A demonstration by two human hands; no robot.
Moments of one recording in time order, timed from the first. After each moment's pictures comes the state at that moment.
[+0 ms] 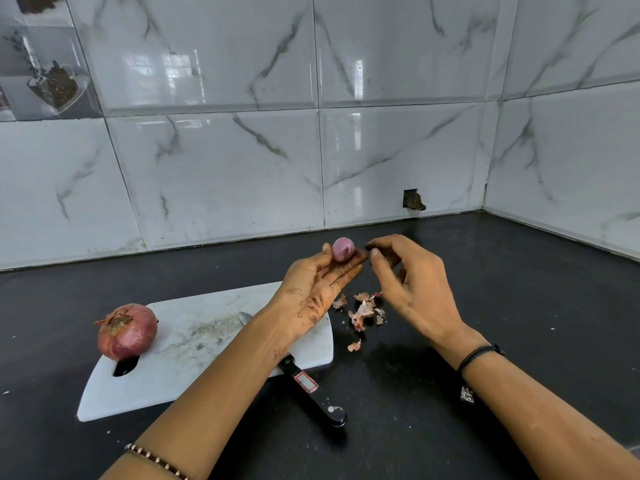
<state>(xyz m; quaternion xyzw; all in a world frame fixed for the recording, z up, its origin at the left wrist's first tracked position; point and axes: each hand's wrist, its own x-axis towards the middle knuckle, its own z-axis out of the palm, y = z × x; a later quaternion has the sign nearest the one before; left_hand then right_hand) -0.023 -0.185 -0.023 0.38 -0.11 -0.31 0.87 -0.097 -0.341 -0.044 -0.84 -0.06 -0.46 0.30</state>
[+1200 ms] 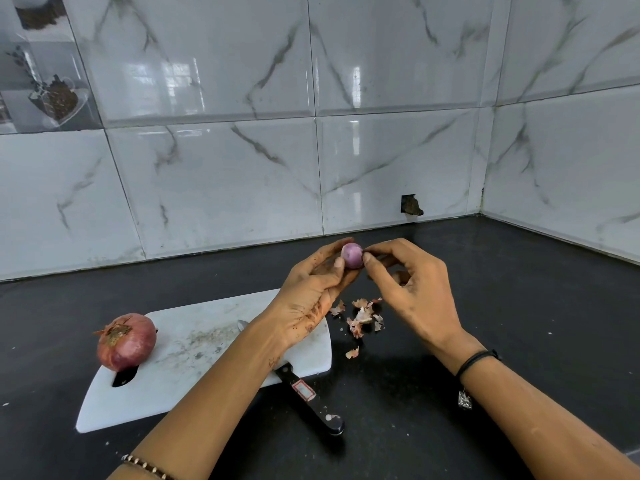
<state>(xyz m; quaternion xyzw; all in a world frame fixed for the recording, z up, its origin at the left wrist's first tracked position) -0.022 -0.186 -0.024 0.42 -0.24 -0.27 0.83 -0.099 -0.339 -0.041 -0.78 -0.08 -0.48 0.39</state>
